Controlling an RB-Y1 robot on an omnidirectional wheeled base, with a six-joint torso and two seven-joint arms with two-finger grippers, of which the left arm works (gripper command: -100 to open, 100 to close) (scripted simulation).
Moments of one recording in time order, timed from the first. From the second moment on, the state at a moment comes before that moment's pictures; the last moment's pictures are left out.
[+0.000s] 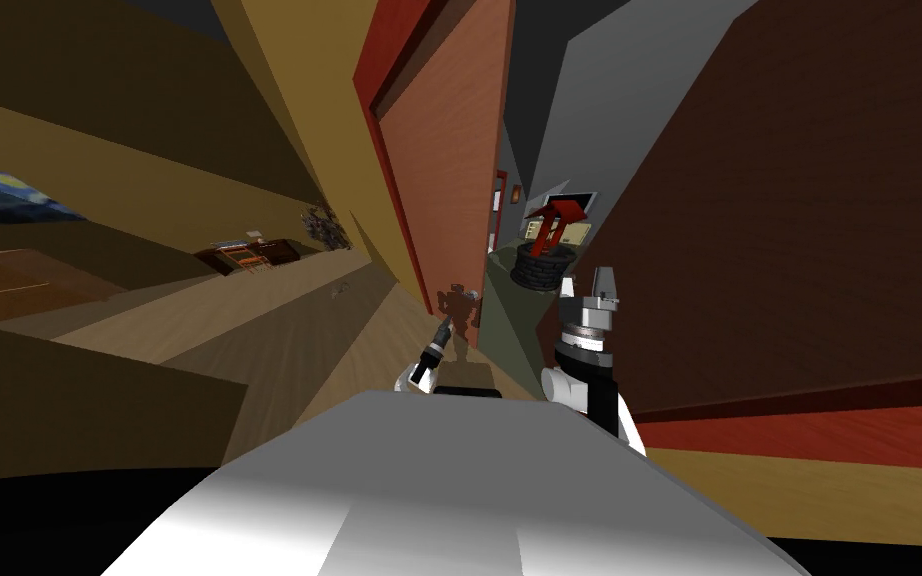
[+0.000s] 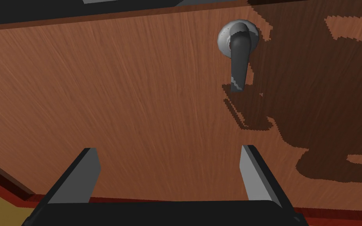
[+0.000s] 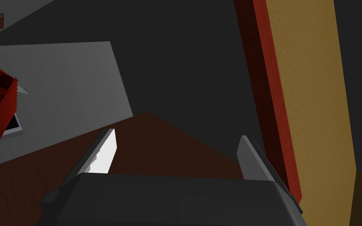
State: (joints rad) arm 0.01 0.09 -0.31 -1.07 -0.10 -0.68 0.09
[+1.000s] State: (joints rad) arm -0.07 0.05 -0.37 -0.86 -0.10 -0.74 0.11
